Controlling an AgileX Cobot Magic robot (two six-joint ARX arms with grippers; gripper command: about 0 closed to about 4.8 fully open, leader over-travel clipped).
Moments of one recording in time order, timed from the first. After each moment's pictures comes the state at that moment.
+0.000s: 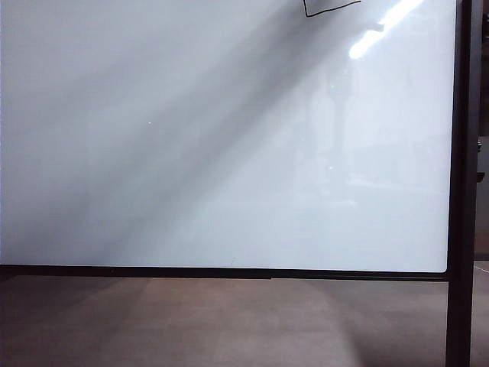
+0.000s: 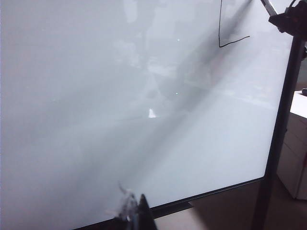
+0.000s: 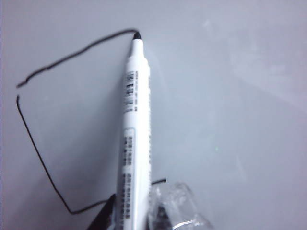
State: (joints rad) left arm -0.46 0.00 0.57 -0.40 -0.07 0.05; right arm 0.28 1.50 1.45 0.23 0.15 0.20
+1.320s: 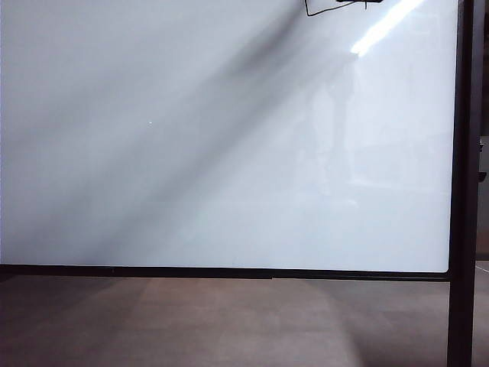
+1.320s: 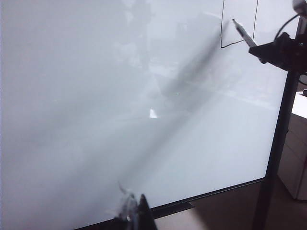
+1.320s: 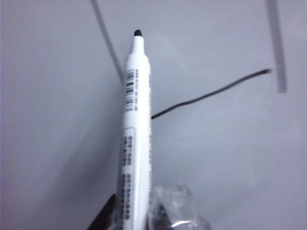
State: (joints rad) left arm -0.46 0.00 0.57 -0.40 -0.07 0.05; right arm 0.40 1.50 1.30 0.28 0.08 0.24
